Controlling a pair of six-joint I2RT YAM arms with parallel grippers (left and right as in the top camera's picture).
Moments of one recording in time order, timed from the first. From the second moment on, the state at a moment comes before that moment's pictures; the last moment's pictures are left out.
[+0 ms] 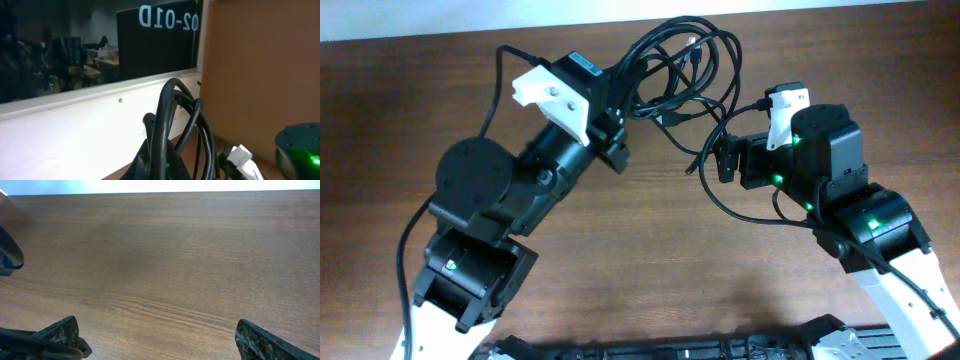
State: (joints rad) left arm -0.56 1.09 1.35 -0.10 0.18 -0.05; right arm 0.33 1.08 1.16 -0.73 -0.02 0.24
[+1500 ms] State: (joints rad) left arm -0.34 1.03 1.36 -0.10 0.17 -0.12; right arm 0.33 1.09 1.14 -0.54 -0.43 0.23
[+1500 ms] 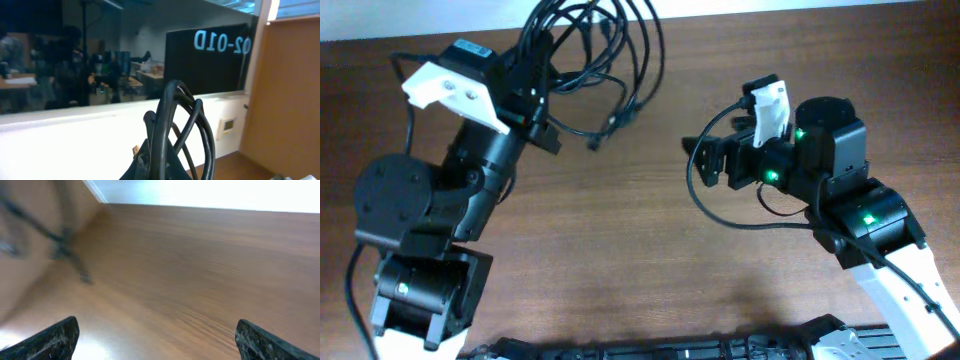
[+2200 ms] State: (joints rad) left arm -0.34 1.17 1.36 -0.01 0.19 -0.88; right arm 0.33 1.09 1.14 -0.36 -0.78 0.71
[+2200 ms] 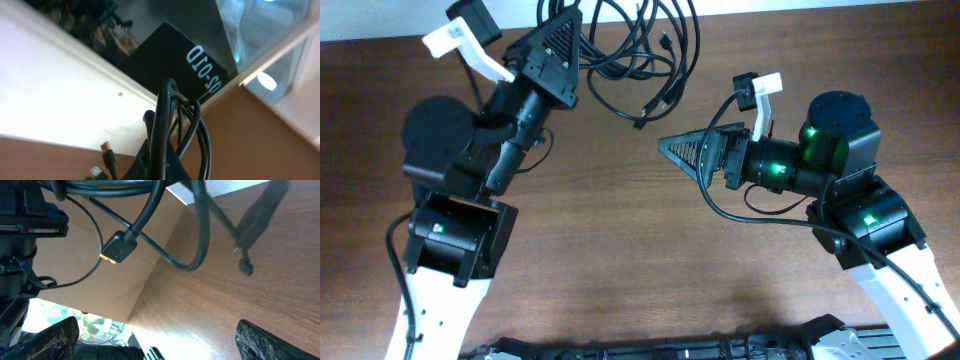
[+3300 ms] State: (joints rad) left arm -0.51 1.23 1.36 -0.01 0.11 -1.21; right arm 0.33 1.17 1.14 -0.29 -0.49 0.83
